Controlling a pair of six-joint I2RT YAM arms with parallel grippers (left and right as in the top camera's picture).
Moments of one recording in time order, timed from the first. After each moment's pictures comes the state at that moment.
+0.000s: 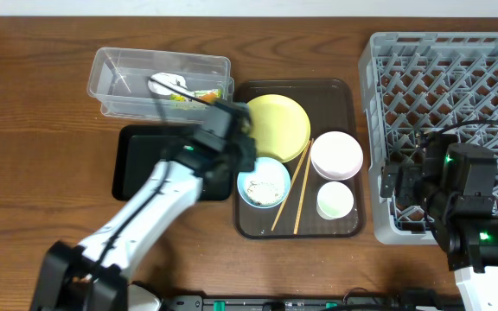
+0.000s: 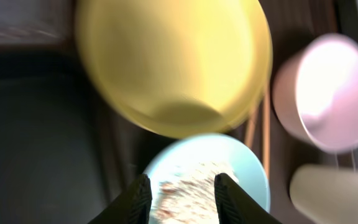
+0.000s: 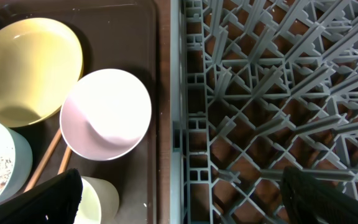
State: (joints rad) left arm -0.52 1.52 1.01 -0.51 0.16 -0.41; right arm -0.01 0.88 0.83 -0.78 -0.05 0.06
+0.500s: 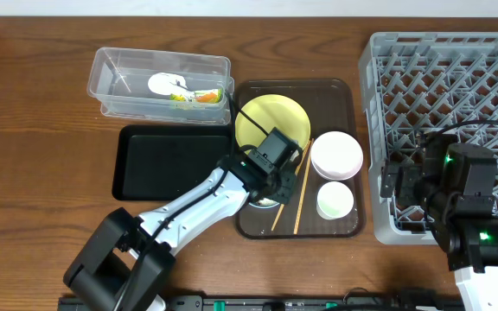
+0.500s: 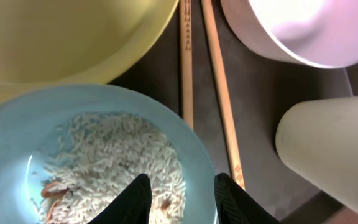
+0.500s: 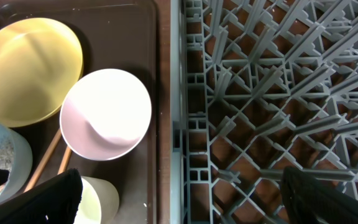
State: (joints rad) left arm -0.75 1.68 1.01 -0.46 0.14 -0.40; right arm -0.01 0.88 0.83 -0.78 -0.05 0.06
